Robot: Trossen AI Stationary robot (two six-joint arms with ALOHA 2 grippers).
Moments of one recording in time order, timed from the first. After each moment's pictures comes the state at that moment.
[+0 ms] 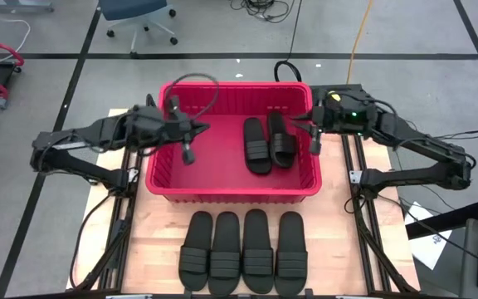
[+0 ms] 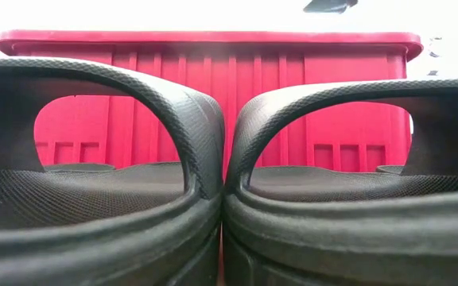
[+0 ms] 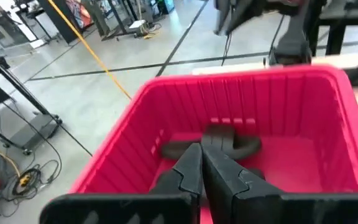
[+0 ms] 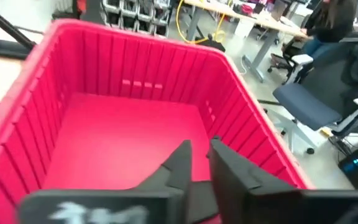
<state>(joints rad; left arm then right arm) 0.08 1.18 1.39 -0.57 -0.31 0.18 -0.37 0.97 1.12 -0.49 -0.08 -0.33</state>
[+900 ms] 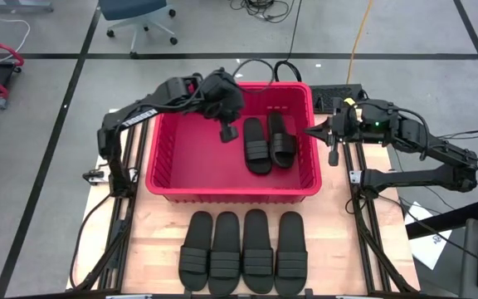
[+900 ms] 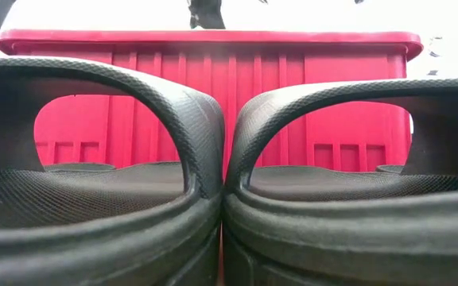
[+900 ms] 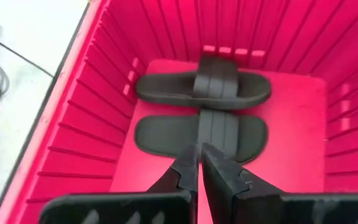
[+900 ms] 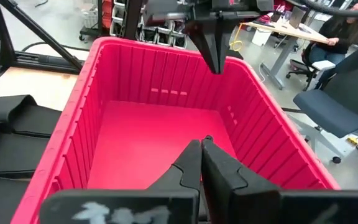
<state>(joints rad) 0.32 1.84 2.15 -1.15 -0.06 0.16 -0.28 0.83 1.12 -0.61 -0.08 -0.25</state>
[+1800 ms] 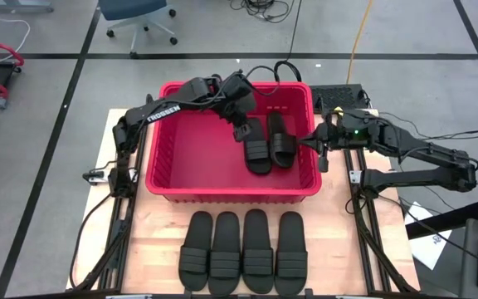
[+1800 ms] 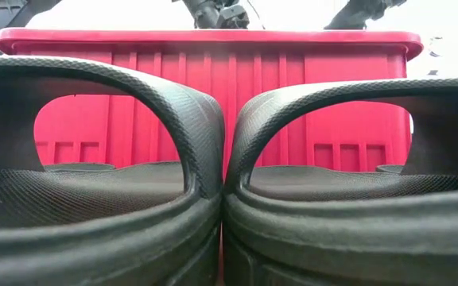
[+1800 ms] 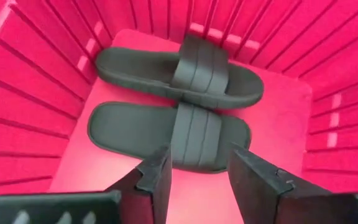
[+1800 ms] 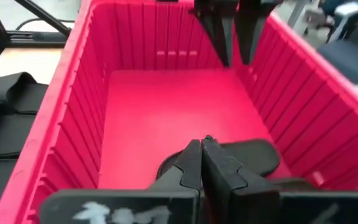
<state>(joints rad) 0.38 1.99 2.15 -1.10 0.13 0.05 -0.29 0.84 0.94 -0.55 -0.08 -0.13</state>
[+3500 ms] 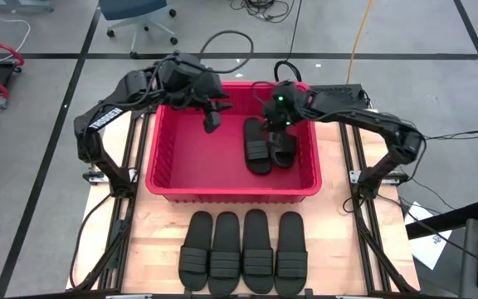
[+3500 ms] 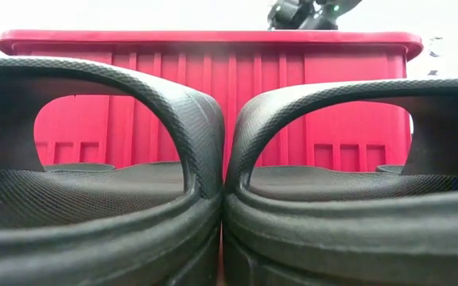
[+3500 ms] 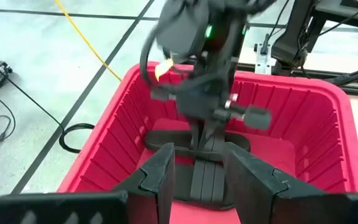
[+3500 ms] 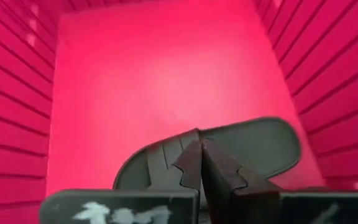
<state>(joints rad) 0.32 1.65 2.15 -1.05 0.00 0.11 -0.50 1.61 1.38 -0.64 -0.26 -0.23</state>
